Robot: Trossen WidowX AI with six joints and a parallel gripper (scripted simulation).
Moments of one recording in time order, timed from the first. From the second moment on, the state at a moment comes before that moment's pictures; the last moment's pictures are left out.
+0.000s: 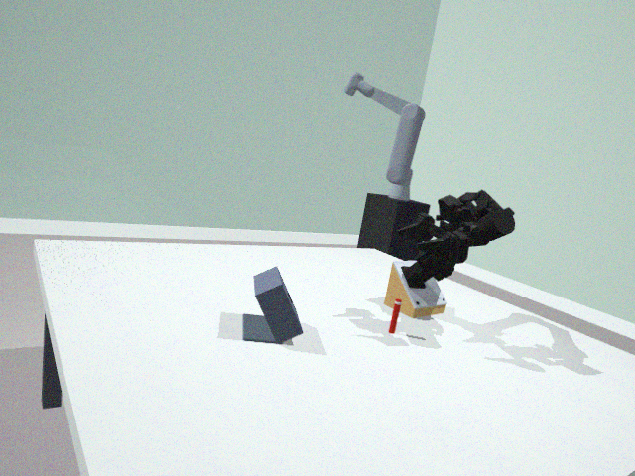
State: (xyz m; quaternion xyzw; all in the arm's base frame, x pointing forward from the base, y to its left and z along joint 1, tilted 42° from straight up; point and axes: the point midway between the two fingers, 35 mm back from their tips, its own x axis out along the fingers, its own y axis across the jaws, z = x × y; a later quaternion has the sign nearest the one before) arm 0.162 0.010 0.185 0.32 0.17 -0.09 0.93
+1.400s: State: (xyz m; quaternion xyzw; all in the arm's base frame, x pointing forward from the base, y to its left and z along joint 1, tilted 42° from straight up) arm 0.156 0.048 0.113 0.18 0.68 0.05 0.71
